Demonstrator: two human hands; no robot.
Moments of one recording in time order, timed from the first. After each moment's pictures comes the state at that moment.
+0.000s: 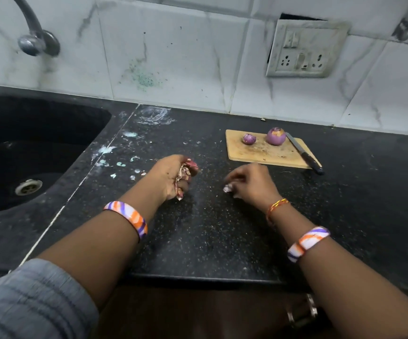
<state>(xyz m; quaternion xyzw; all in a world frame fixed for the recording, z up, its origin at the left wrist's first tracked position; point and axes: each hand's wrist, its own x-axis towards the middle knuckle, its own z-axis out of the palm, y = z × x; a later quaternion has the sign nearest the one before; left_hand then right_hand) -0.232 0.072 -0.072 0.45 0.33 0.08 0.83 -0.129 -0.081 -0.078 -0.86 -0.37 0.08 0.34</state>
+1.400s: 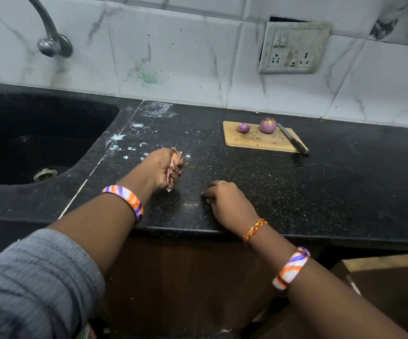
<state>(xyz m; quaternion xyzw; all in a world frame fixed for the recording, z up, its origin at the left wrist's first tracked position) -0.287 0.051 -0.068 0.48 0.35 0.11 0.80 -0.243 -0.113 -0.100 -0.87 -0.48 -0.01 0.14</state>
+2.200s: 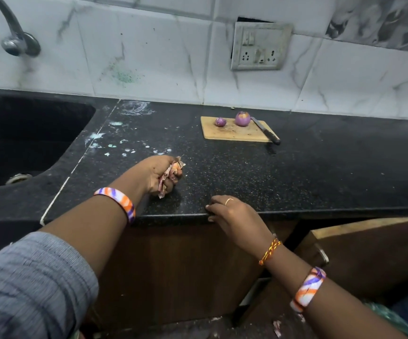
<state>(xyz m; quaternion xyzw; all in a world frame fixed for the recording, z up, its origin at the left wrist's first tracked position) -0.298 0.020 -0.075 0.54 0.29 -0.05 0.79 -0.273 -0.195 -0.114 -0.82 -0.54 -0.10 0.15</state>
